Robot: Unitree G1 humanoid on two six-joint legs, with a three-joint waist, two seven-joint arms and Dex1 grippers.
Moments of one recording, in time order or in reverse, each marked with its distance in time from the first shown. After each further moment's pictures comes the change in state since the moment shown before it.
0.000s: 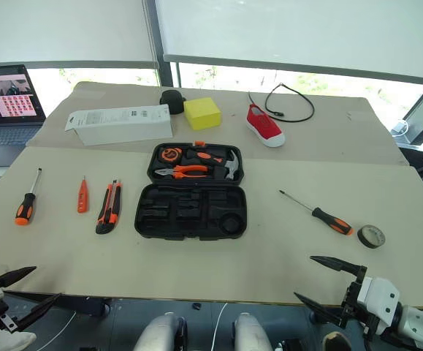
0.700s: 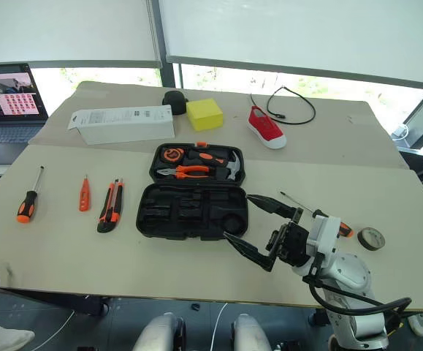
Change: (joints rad) left arm -0.115 -0.225 0.291 -0.143 -0.483 0.710 0.631; right arm -0.367 0.175 0.333 -0.362 0.171 0.346 -0.312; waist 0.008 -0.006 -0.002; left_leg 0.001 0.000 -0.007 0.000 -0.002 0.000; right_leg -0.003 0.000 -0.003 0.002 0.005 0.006
